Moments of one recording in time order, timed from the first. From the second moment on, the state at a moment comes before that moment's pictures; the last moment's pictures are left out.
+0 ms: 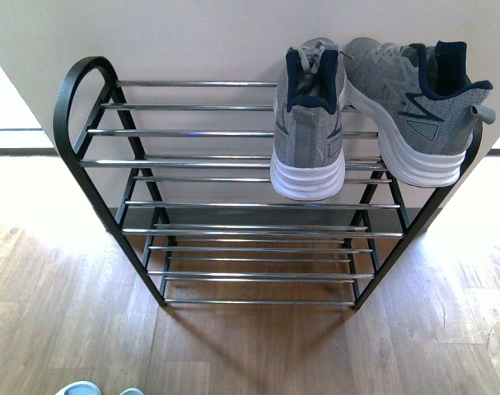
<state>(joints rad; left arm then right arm) -0.01 0.35 0.10 0.25 -0.01 -0.01 0.00 0.01 0.03 0.00 0.00 0.00</state>
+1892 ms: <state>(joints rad) 0.00 0.02 0.02 0.00 0.00 -0.01 0.00 0.00 0.03 0.00 0.00 0.00</state>
